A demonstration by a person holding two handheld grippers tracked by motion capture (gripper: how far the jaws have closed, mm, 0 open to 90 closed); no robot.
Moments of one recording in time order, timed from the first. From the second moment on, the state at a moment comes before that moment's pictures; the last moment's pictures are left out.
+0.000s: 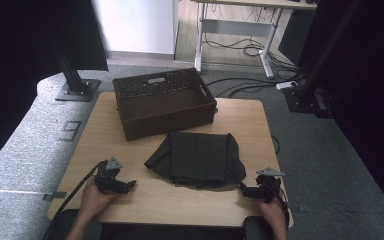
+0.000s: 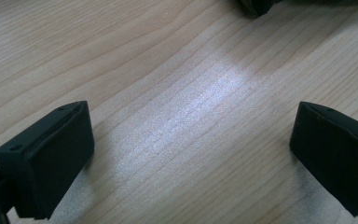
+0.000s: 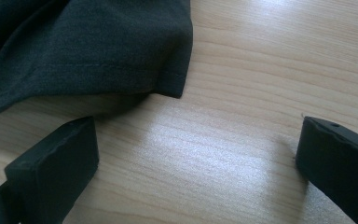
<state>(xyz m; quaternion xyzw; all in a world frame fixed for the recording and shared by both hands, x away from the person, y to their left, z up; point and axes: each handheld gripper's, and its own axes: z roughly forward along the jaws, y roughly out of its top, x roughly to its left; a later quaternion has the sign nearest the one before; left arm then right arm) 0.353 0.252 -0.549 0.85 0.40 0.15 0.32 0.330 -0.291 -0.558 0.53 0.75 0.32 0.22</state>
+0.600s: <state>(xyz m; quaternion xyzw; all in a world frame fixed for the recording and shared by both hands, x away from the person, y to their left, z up) 0.358 0.250 -0.547 0.84 0.41 0.15 0.31 0.330 -0.292 -0.555 0.52 0.76 0.32 0.20</state>
